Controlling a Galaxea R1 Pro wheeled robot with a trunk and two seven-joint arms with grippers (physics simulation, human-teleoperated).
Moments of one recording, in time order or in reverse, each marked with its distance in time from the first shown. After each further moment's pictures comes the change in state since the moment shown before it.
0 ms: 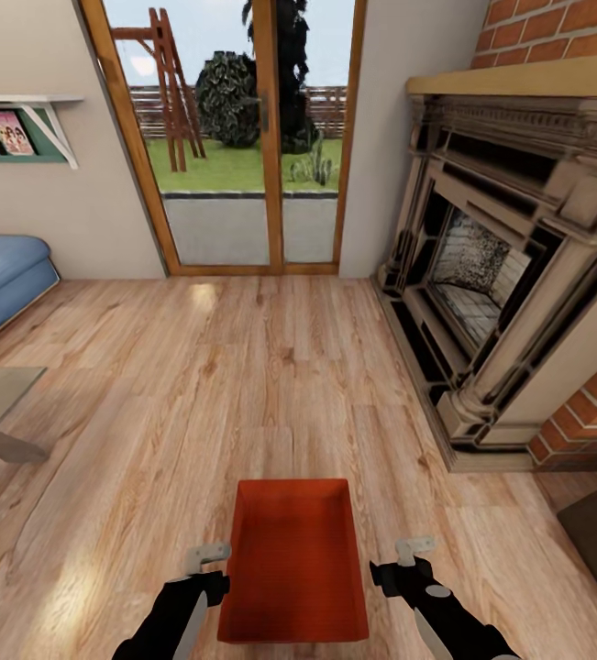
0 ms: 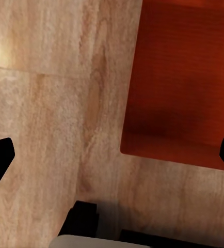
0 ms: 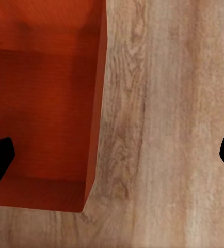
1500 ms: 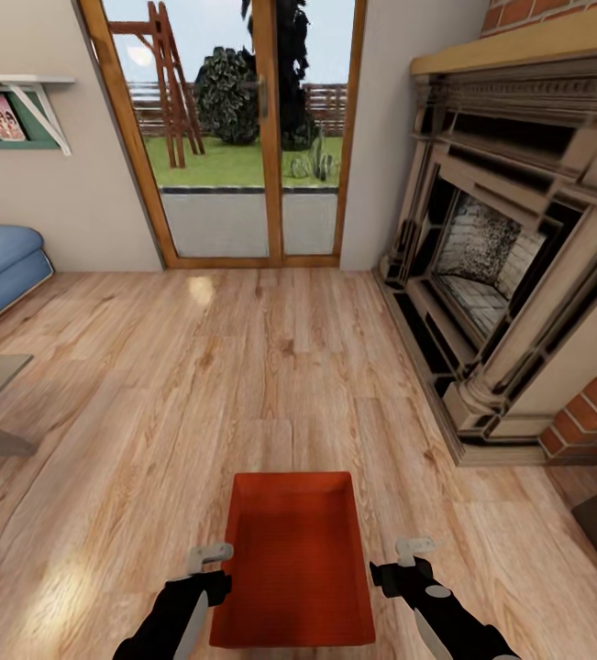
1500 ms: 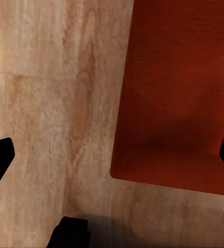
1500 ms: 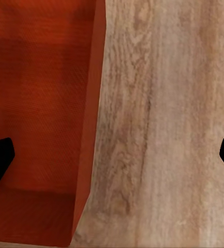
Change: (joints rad) left arm -0.001 -0.001 -0.001 0.000 -0.001 0.006 -0.021; right arm 0.000 0.000 0.000 0.001 0.006 0.000 0.000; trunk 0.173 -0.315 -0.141
